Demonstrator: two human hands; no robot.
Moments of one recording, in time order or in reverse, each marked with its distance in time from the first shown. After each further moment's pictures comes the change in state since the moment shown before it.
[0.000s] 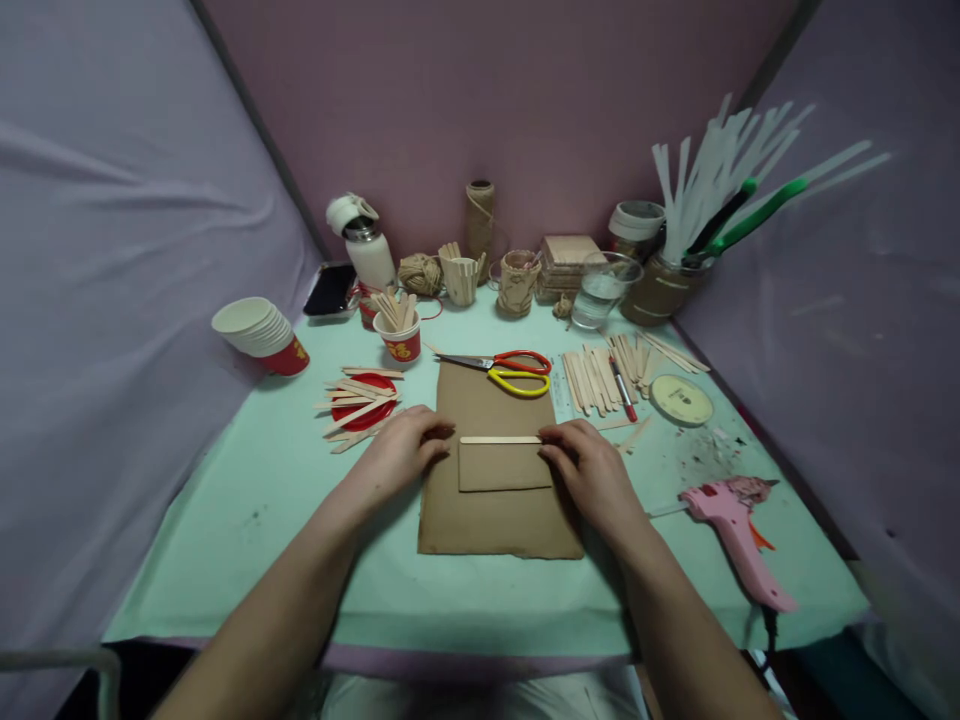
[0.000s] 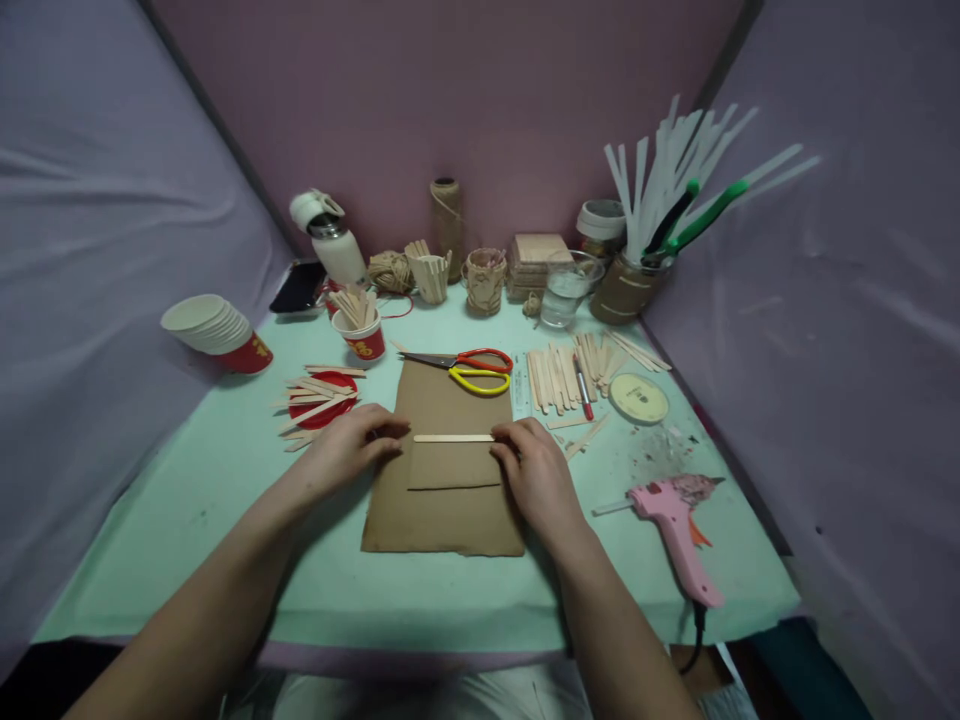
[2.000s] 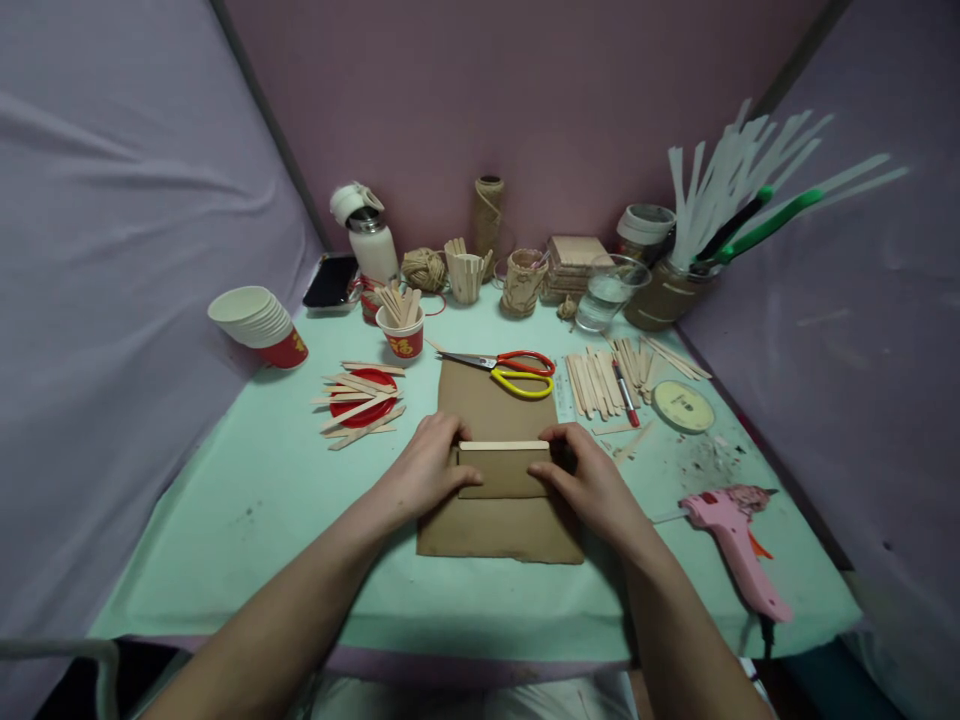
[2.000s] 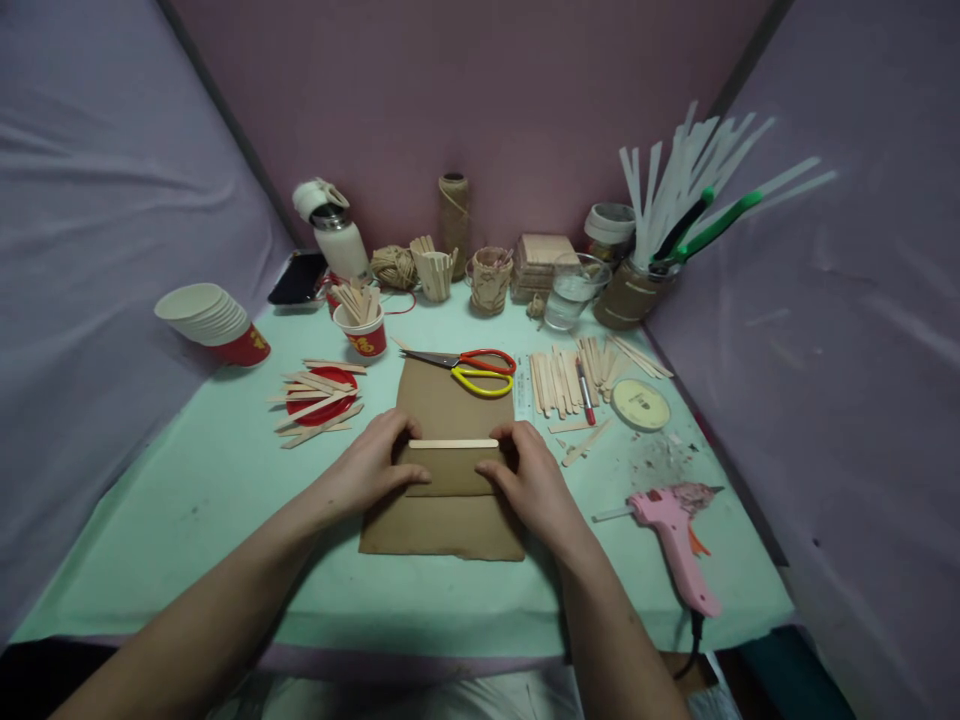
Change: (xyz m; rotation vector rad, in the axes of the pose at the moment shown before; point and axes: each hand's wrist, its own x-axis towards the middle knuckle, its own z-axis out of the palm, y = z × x) left_hand -0.006 0.022 0.026 -0.177 0.010 -0.049; right_hand -0.001 -0.005 0.000 0.187 -0.114 0.107
